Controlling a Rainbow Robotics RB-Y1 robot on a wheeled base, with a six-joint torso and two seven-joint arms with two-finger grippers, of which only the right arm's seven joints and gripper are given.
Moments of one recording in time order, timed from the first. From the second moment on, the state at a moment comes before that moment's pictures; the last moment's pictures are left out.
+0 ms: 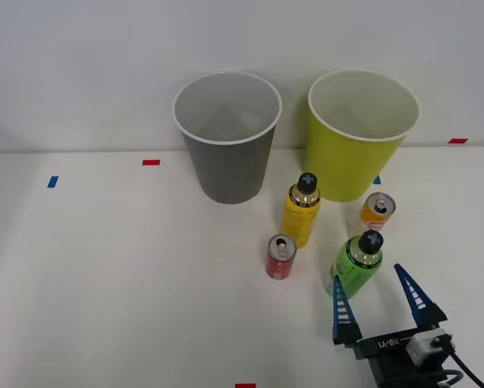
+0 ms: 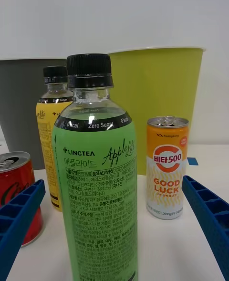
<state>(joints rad) 0.52 -0.23 0.27 -1.63 -0.03 -0.74 1.48</state>
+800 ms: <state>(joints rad) 0.43 -0.21 0.28 -1.63 -0.09 -0.65 1.53</state>
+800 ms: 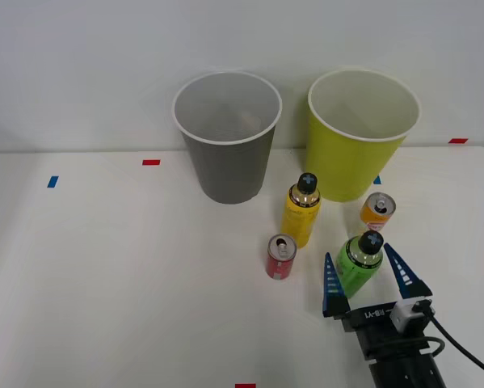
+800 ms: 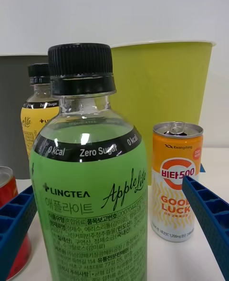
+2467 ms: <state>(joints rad) 0.40 -0.24 0.30 -1.63 -0.18 -0.65 1.59</state>
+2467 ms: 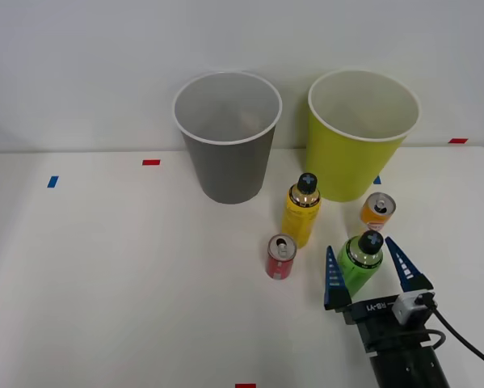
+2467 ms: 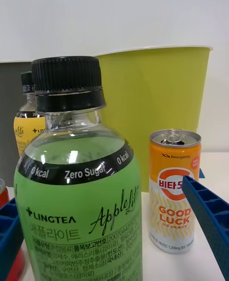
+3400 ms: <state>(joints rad) 0.42 -0.27 0.31 -1.63 -0.22 -0.69 1.62</state>
